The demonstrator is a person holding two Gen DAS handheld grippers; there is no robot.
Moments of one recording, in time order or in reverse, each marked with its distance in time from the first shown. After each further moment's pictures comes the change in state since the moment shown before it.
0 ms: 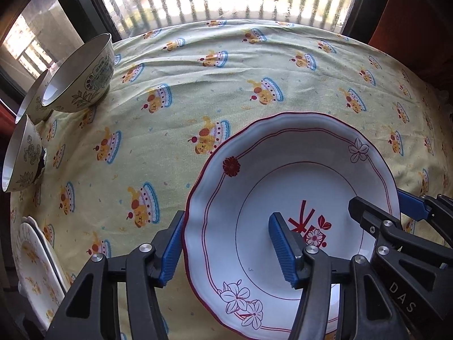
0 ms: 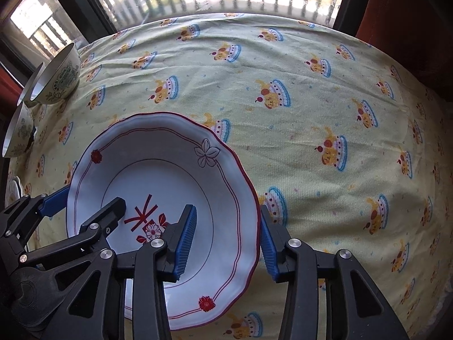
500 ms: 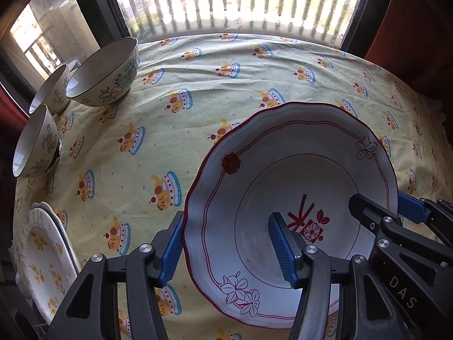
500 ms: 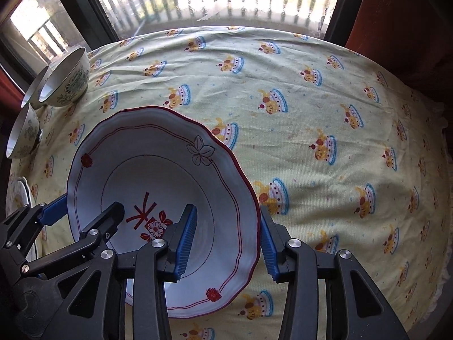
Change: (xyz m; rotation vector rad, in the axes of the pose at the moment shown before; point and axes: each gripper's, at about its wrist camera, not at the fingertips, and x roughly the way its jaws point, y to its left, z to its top) left arm -0.034 0.020 -0.021 -0.030 -0.054 -0.018; right arm -0.032 0.017 -0.011 0.028 -0.042 -0.031
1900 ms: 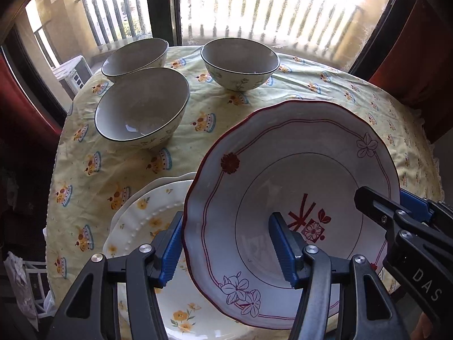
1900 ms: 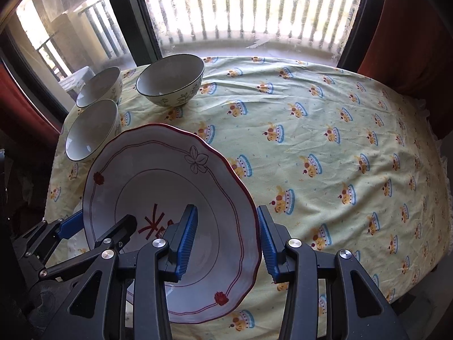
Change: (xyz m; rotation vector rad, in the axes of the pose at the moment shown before) left arm -0.061 0.227 -0.048 0.022 -0.046 -0.123; right arm -0.076 0.231 -0.032 0.100 -0.114 -0.039
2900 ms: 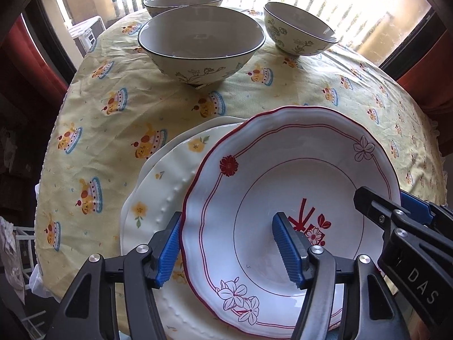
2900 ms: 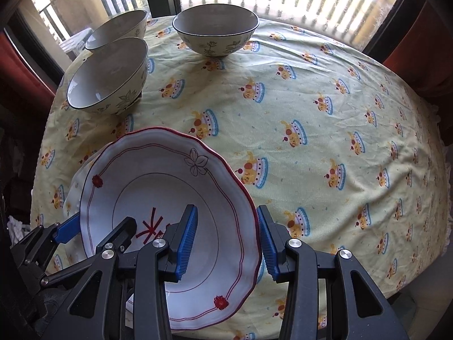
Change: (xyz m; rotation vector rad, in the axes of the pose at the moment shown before) left arm 0.034 0.060 -0.034 -0.140 0.110 -0.007; right arm 0.048 0.073 -0.020 -0.080 0.144 -0.051
